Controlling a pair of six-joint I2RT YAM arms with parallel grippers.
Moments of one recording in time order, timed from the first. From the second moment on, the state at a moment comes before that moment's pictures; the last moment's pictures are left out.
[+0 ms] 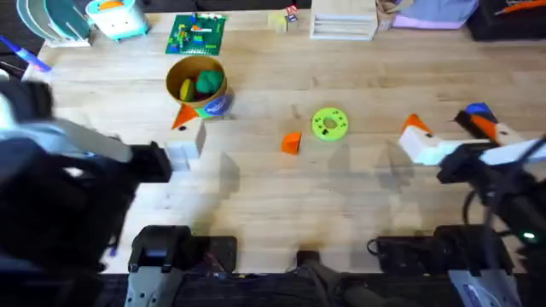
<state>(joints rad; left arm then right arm) 0.00 0.21 0.58 -0.75 -0.03 0.01 0.00 0.09 0.34 -0.63 -0.09 0.10</state>
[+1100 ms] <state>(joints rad) 0.01 0.97 1.18 -1.28 -0.15 -0.01 0.00 0.56 0.95 -0.96 -0.10 0.11</state>
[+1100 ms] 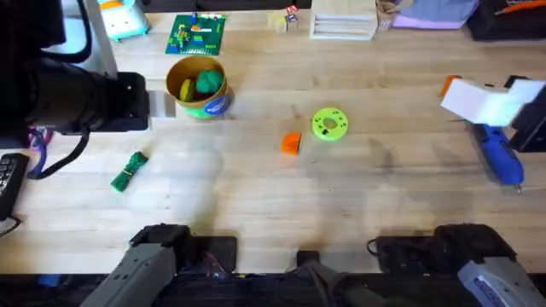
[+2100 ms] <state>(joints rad) 0.10 0.96 1.18 -1.07 0.33 -0.09 0.00 0.56 0.95 -0.96 -0.10 0.11</state>
